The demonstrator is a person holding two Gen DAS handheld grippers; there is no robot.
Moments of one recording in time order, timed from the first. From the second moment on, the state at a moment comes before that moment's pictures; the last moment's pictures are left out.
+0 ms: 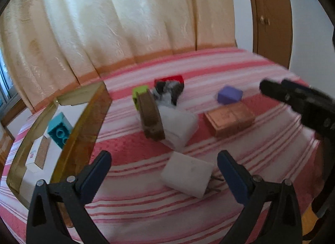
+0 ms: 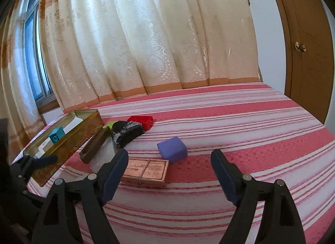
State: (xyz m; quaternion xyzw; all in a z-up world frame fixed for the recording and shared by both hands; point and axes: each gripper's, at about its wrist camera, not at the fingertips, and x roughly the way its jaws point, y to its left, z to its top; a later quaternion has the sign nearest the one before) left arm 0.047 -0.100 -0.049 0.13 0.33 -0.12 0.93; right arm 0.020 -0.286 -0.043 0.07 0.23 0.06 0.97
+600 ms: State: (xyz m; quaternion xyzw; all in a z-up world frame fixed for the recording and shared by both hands) left arm 0.075 -0.070 -0.048 0.05 0.37 -0.16 0.91; right arm 0.054 -0.254 -0.058 0.05 0.33 0.08 0.94
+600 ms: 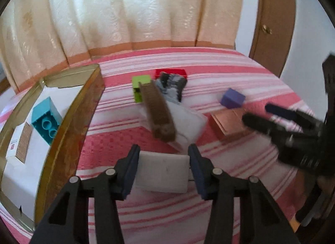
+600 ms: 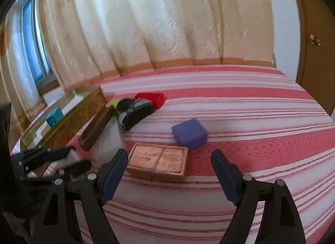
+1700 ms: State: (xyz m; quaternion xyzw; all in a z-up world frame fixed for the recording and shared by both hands) left arm 0.069 -0.039 -0.023 0.02 0.26 -0.08 0.96; right arm 0.063 -0.217 -0.045 -0.01 0.32 0.07 0.95
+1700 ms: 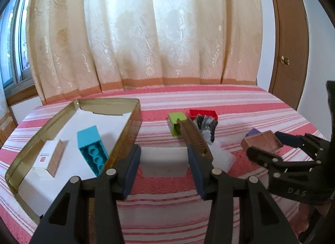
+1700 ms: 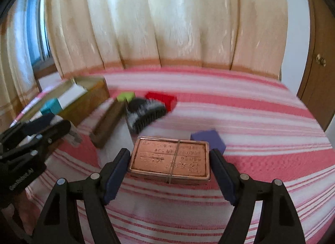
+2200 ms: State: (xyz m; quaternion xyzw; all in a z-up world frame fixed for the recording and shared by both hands) left arm 0.060 -0.038 -0.015 0.03 0.21 -0.06 0.98; right arm 0.041 -0.209 -0.021 0.00 0.19 0.06 0.98
